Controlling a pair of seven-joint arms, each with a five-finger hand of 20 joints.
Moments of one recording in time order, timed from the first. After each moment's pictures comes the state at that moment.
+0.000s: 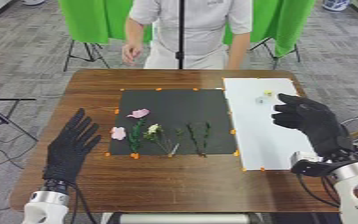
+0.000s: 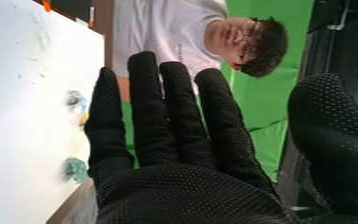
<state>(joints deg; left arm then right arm) 126.4 -71.2 -98.7 -117.6 42.9 -4.0 9.4 -123.2 -63.9 107.6 -126.6 -63.6 -4.4 5.1</state>
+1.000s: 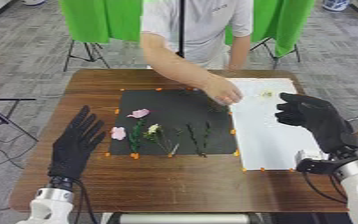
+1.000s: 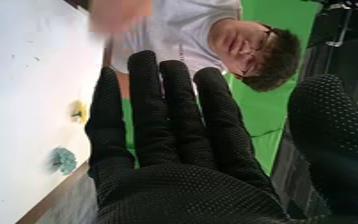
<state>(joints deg) 124.5 -72.1 -97.3 -116.4 43.3 -5.8 9.8 -123.1 -60.7 109.1 -126.1 -64.5 -5.2 5.2</state>
